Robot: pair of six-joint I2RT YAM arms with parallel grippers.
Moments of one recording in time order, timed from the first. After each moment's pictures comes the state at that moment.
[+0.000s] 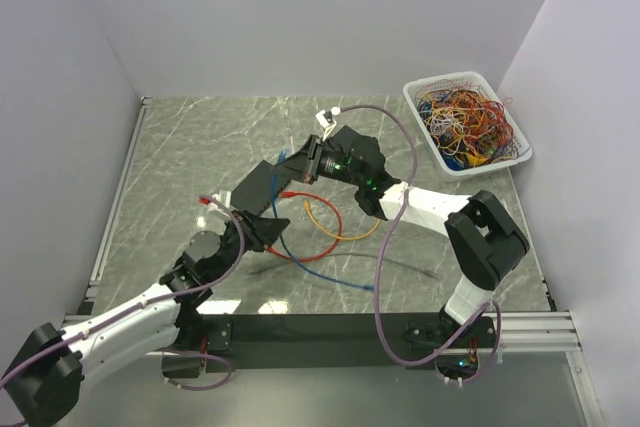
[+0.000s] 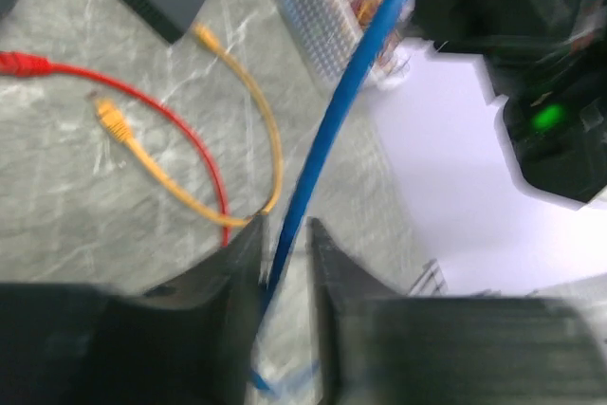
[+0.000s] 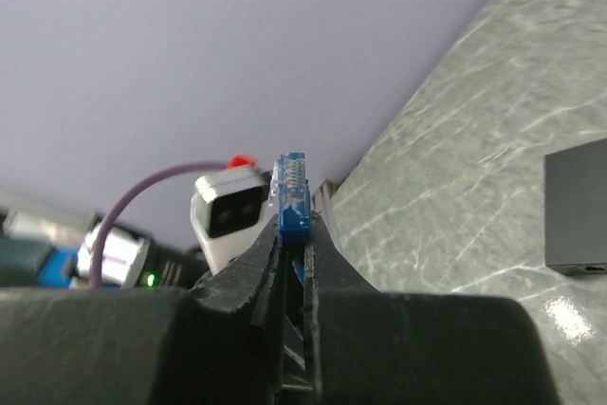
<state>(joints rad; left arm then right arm) -0.72 0.69 0.14 0.54 -0.07 -0.93 0.69 1.69 1.00 0.78 -0.56 1.05</state>
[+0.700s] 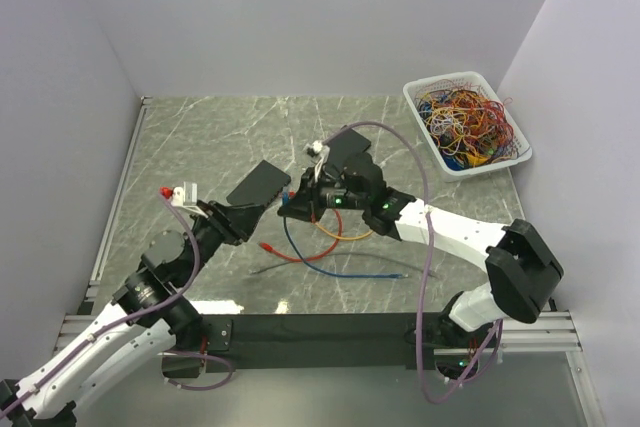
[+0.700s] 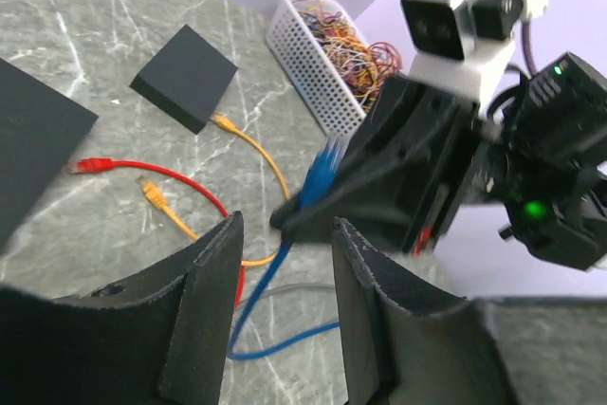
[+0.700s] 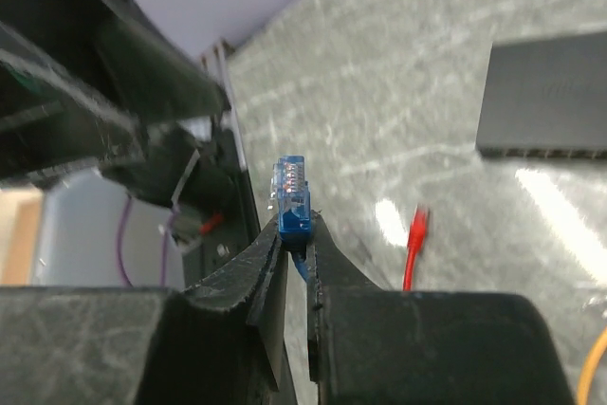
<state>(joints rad) -0.75 0.35 0.43 -0.05 -0.21 -0.74 0.79 1.45 0.92 0.34 -0.58 0.48</state>
